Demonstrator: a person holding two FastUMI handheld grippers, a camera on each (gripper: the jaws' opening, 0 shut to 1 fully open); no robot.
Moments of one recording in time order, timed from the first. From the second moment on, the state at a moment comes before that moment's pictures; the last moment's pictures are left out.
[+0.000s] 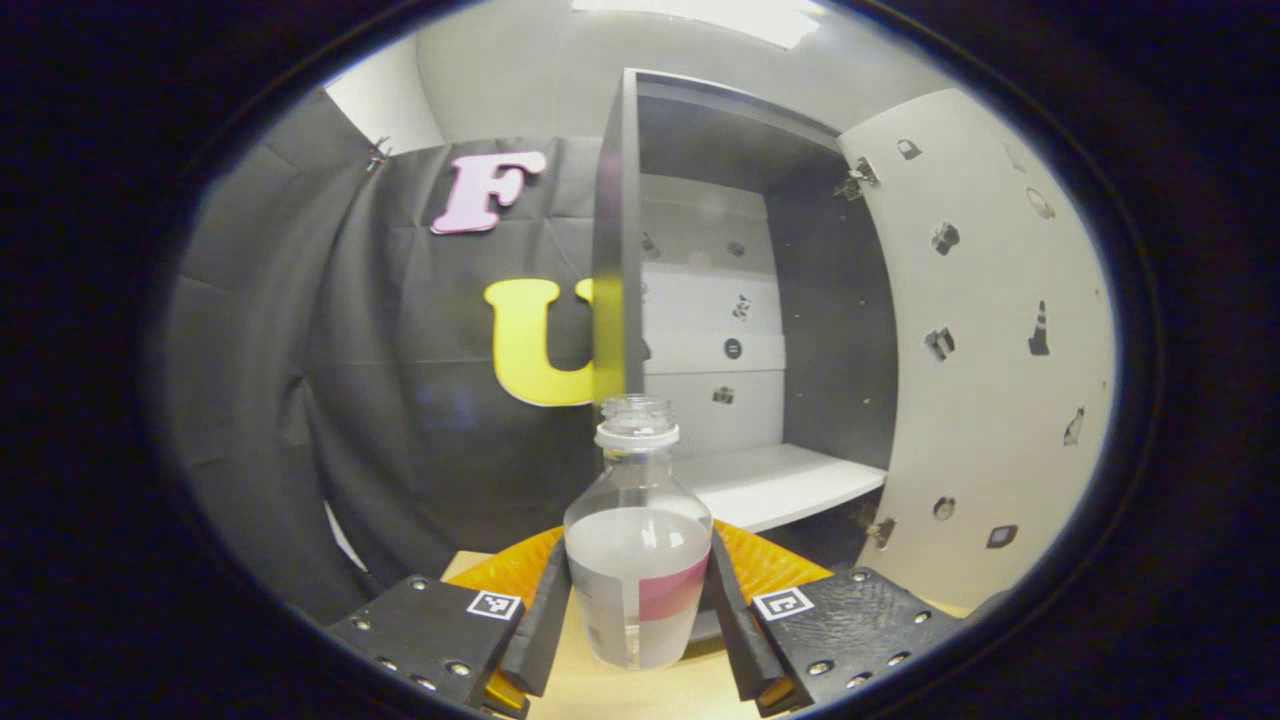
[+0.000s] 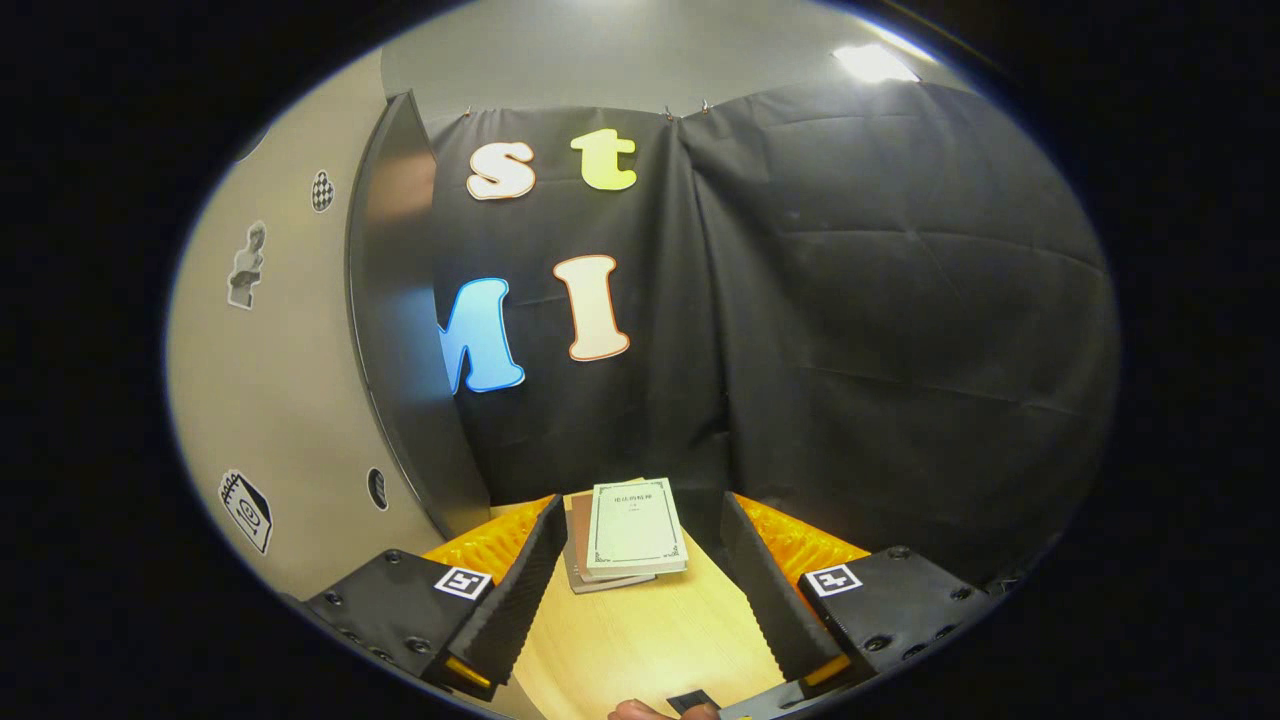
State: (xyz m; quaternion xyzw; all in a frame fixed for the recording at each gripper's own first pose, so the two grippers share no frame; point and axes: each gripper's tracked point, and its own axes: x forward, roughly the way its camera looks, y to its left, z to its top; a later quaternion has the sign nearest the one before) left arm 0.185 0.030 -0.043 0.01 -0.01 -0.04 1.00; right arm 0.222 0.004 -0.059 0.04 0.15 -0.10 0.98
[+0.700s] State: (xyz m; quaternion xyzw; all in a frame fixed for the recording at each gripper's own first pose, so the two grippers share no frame) left arm 0.119 0.084 -0.253 -0.01 0.05 0.02 1.00; right arm 0.175 -0.003 -0.060 0.00 0.16 -0.17 0.97
